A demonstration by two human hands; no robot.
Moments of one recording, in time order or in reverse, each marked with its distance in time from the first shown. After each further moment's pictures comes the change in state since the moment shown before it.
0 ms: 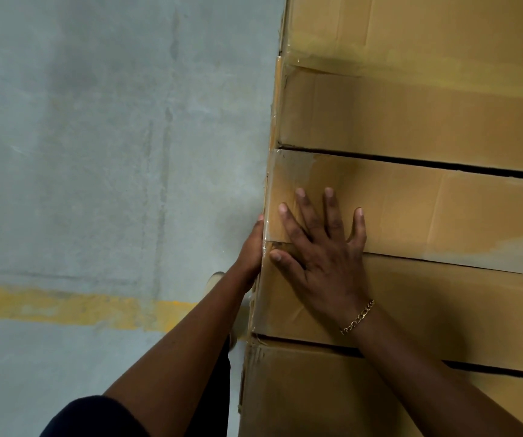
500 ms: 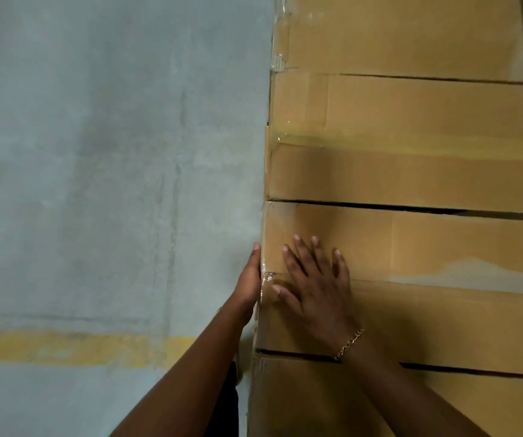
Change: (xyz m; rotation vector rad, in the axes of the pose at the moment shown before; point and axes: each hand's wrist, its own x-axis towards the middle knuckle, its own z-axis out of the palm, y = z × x) left_hand -0.084 0.071 0.011 -0.049 -0.026 -0.105; right_hand -0.018 0.004 -0.043 0.072 -0.238 0.061
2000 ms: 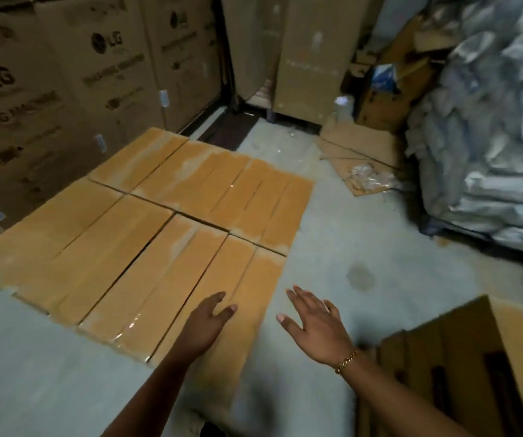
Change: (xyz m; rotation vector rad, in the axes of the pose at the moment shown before) left_hand -0.462 -0.068 0.085 1.417 -0.780 0.618; right_hand -0.576 -0.211 -0.149 0.642 0.374 1.184
